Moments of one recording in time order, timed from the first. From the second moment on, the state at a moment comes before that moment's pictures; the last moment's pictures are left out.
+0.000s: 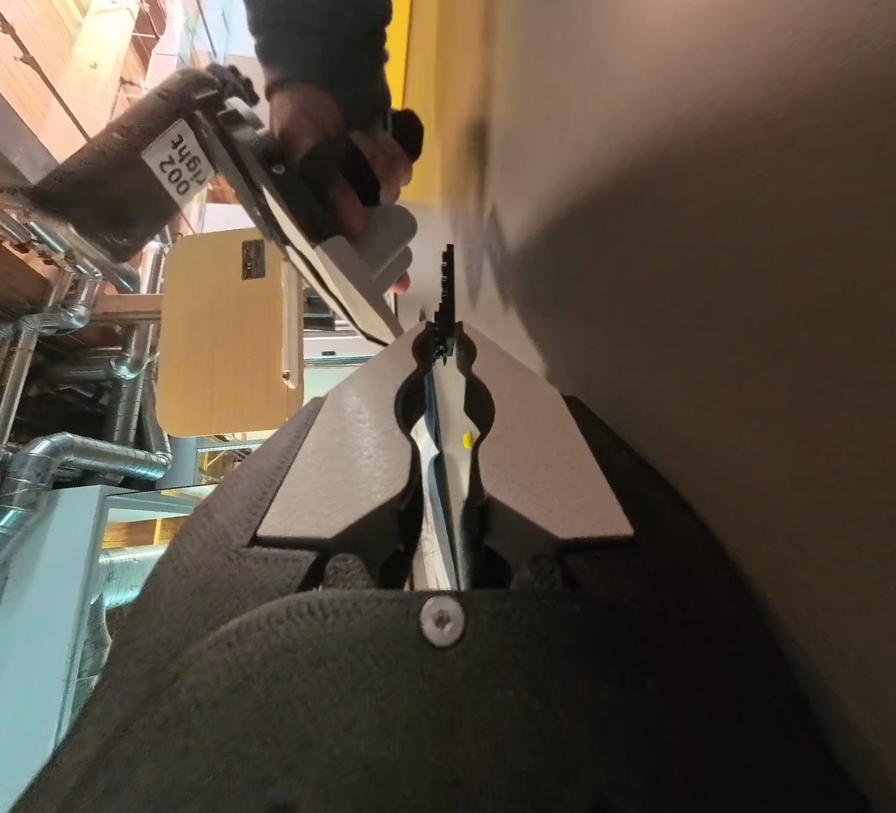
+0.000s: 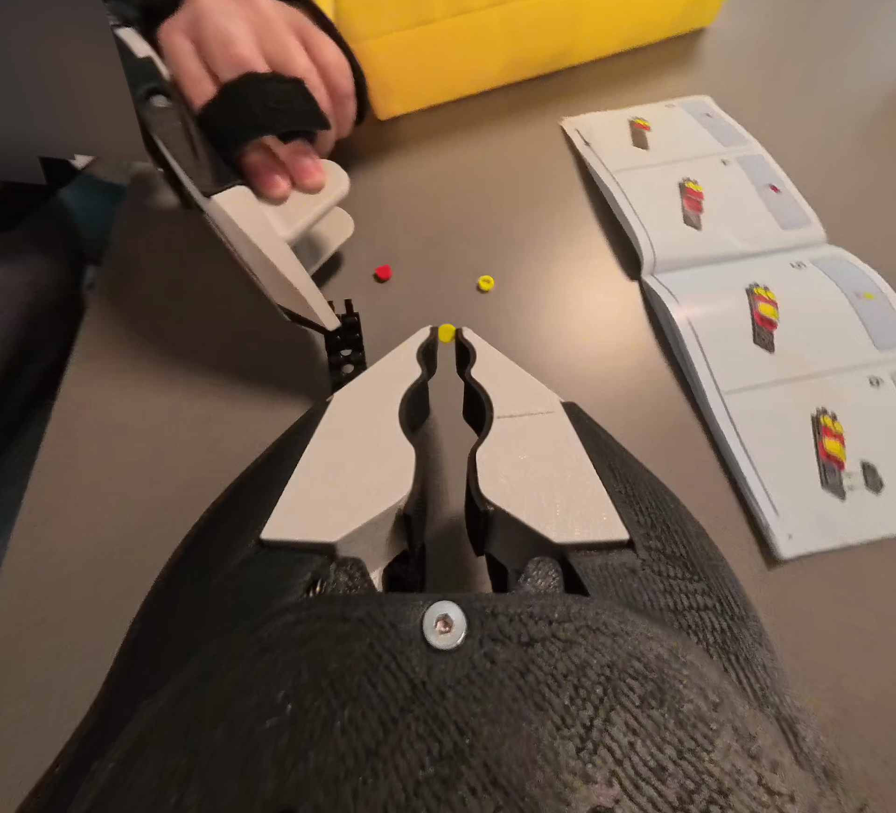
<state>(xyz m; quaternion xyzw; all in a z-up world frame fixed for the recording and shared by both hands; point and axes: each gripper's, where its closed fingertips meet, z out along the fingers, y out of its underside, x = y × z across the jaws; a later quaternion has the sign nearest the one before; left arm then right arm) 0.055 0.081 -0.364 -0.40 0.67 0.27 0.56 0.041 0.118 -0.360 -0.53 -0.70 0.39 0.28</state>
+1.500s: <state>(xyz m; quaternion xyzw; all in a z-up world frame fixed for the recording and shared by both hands) 0.068 0.063 -0.328 -0.23 0.66 0.33 0.64 0.067 0.061 -0.328 -0.41 -0.76 0.42 0.27</state>
